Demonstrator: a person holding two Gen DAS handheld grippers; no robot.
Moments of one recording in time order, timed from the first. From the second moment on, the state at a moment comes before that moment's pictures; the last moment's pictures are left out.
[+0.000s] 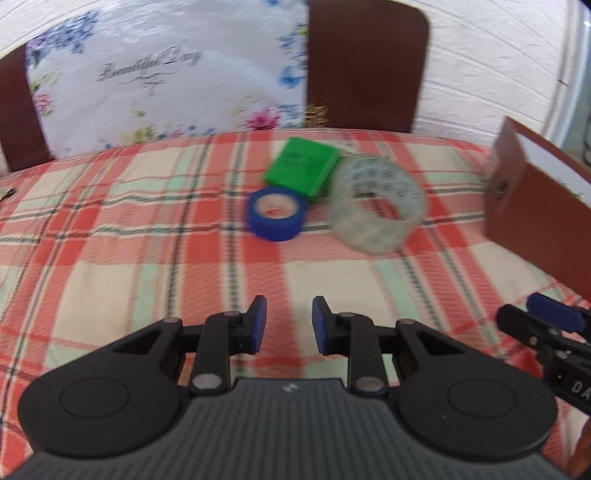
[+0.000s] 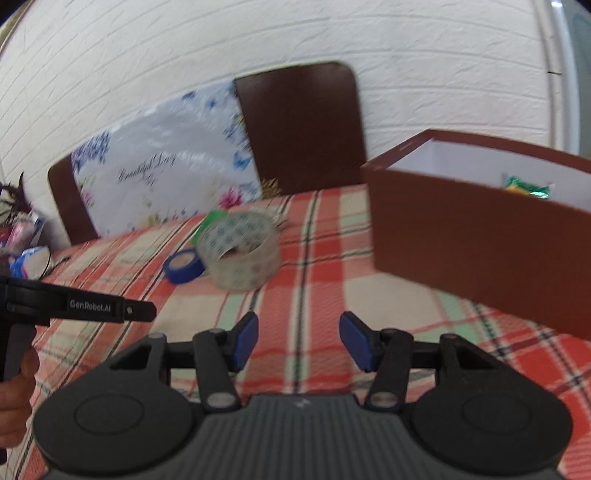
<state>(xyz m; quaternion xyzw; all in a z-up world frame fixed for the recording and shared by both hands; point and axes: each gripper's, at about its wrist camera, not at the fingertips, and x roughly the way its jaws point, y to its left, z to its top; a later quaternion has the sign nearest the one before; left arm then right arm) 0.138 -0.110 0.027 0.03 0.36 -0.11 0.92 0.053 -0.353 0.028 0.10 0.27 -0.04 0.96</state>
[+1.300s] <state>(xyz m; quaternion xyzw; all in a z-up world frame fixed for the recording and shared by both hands) 0.148 -0.031 0.006 -0.02 0.38 -0.06 0.92 0.154 -0.287 -0.003 -0.04 0.32 -0.02 0.95</state>
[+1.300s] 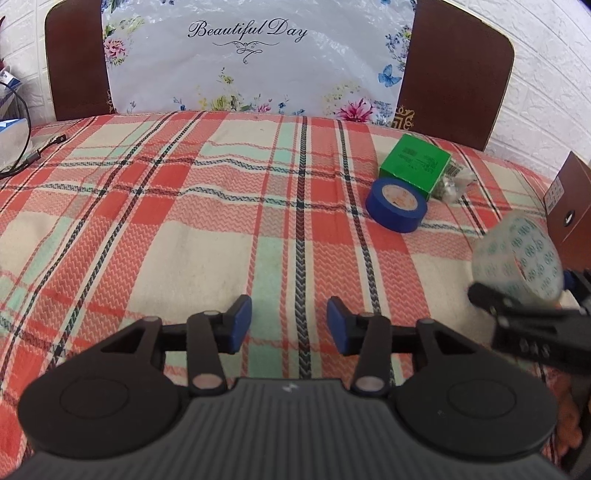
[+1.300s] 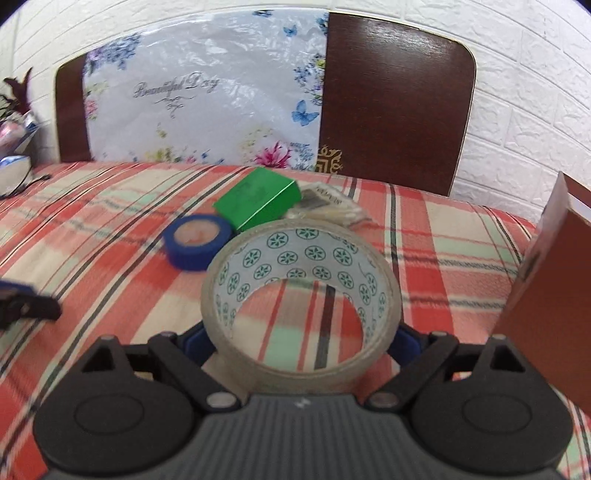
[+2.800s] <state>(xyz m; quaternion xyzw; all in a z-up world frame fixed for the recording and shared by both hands) 0.059 -0.154 0.059 0.07 0.38 -0.22 0.89 -0.010 -0.286 0.002 -0.02 0.31 0.04 0.95</state>
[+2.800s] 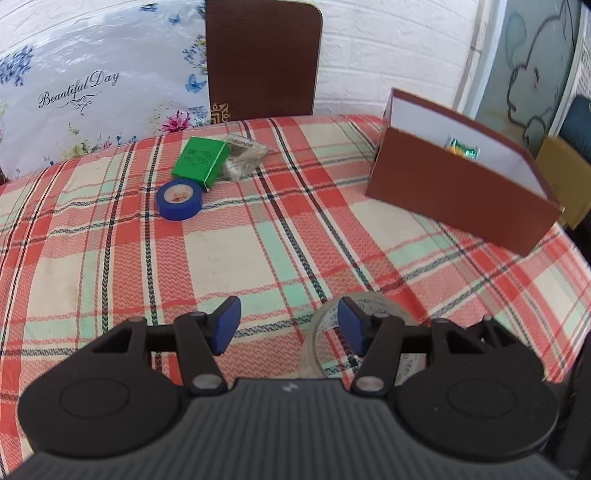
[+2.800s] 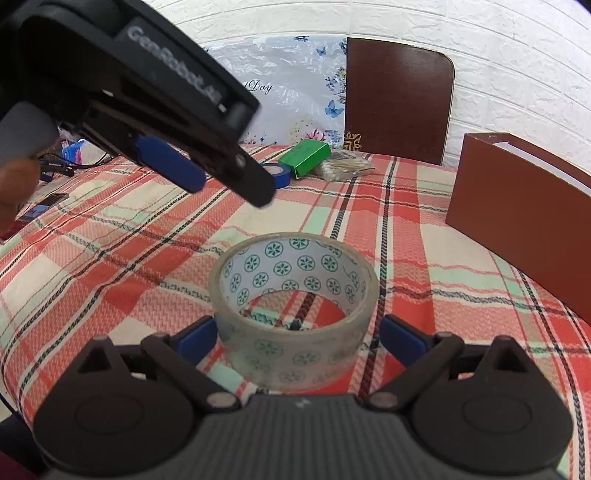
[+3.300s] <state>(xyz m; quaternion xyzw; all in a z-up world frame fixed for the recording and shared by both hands) 0.069 -0.191 0.049 0.10 0.42 -0.27 0.86 -0.013 -0.293 0.009 -0.04 0.28 0.03 0.96</state>
